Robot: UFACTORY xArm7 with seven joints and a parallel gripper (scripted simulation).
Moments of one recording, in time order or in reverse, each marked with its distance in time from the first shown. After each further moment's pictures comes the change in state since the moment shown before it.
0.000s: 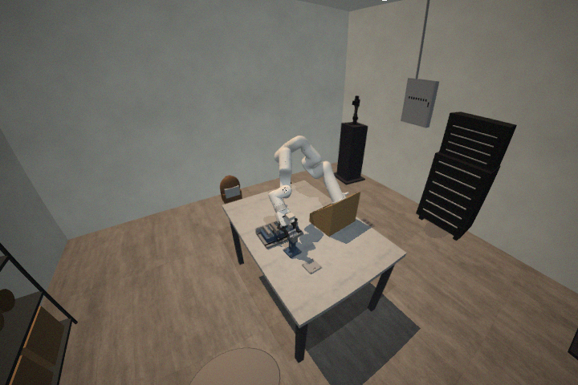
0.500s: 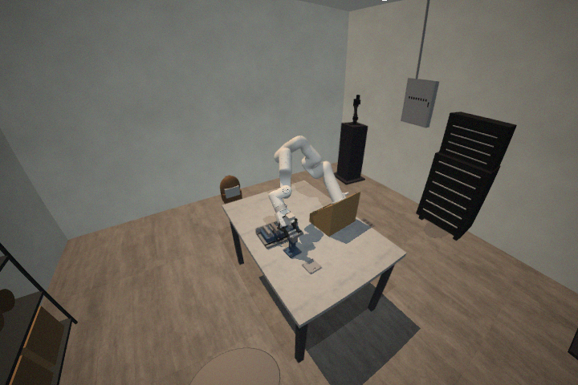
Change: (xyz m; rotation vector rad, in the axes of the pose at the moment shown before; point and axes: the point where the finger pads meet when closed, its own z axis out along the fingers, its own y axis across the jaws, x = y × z) arm -0.001 0.000 0.002 0.000 0.001 -0.001
